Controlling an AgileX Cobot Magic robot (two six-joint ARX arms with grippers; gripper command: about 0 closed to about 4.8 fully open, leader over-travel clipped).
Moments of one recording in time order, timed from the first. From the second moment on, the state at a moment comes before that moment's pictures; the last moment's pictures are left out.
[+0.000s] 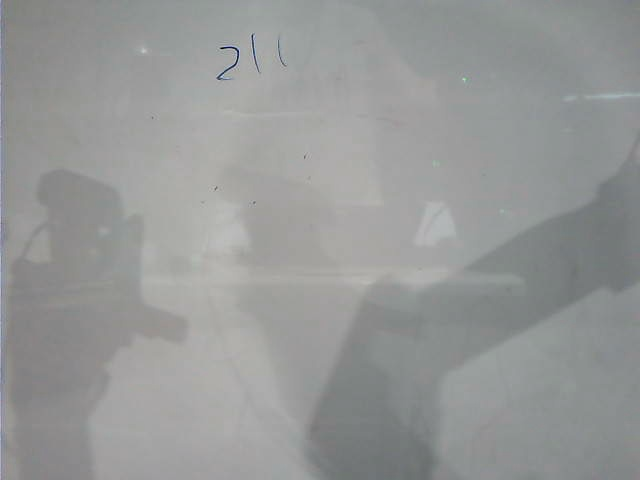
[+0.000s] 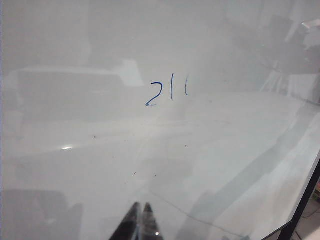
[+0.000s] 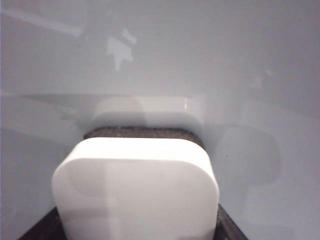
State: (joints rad) left arm 0.02 0.25 0.32 0.07 0.60 -0.17; right arm -0.61 1.18 0.94 0.17 -0.57 -0.34
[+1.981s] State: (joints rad) left arm 0.03 0.25 0.32 -0.06 0.22 -0.11; right arm 0.93 1.65 1.35 0.13 0.70 -0.53
